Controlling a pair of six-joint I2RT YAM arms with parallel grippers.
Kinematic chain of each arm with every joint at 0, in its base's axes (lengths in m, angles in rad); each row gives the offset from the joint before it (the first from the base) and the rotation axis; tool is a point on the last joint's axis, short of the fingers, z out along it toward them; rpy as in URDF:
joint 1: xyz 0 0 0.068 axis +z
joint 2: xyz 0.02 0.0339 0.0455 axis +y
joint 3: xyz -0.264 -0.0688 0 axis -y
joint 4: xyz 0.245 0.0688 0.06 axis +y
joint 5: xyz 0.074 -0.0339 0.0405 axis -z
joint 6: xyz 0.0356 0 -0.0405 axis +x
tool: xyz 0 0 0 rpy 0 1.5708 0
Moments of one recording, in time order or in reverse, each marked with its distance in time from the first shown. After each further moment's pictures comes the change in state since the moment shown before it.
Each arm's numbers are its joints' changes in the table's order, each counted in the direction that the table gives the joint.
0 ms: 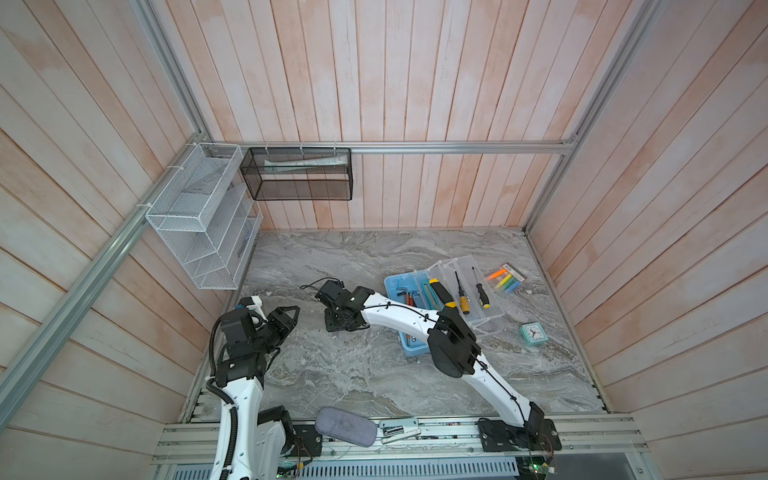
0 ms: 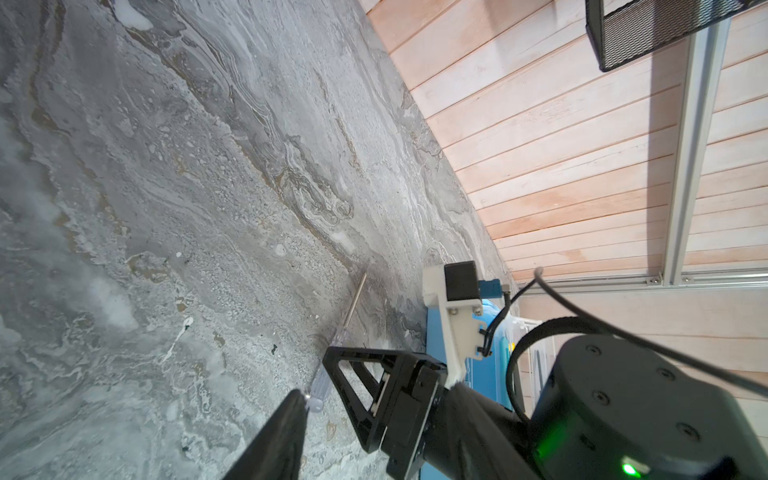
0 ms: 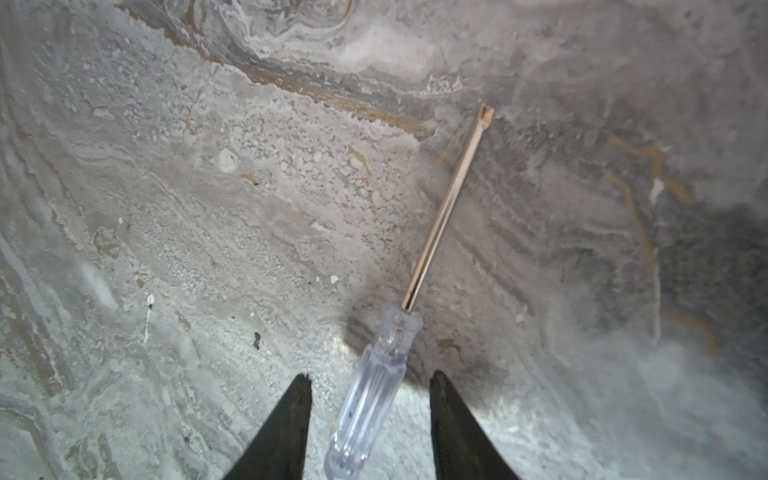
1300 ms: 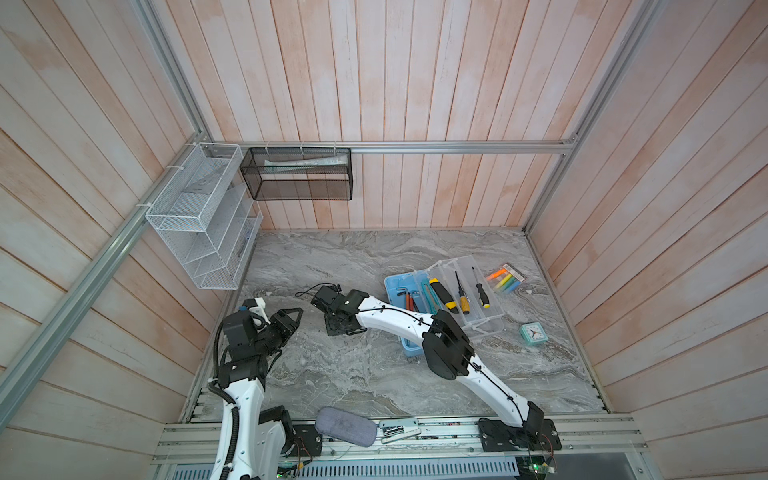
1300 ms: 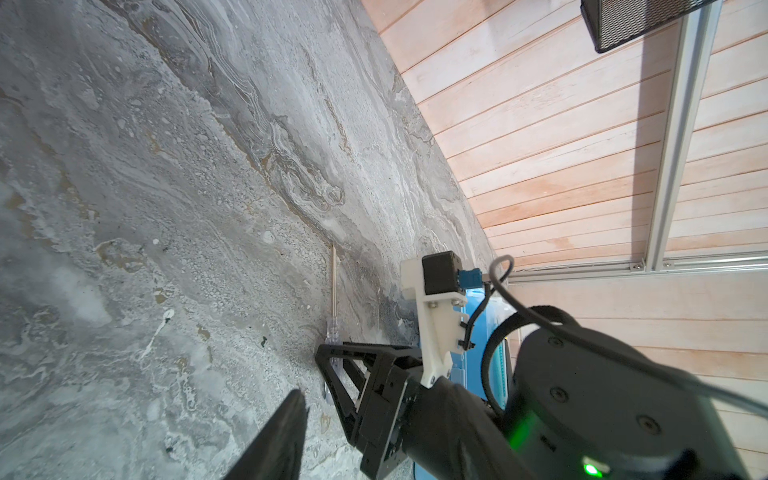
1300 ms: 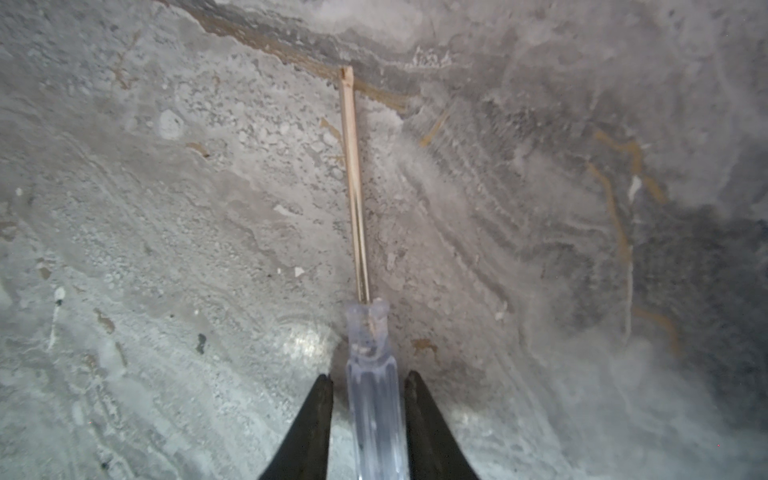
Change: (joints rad) left arm 0.000 0.000 -0.048 -0.049 0.046 -0.012; right arm 0.023 0.058 0.075 0.101 0.090 -0.072
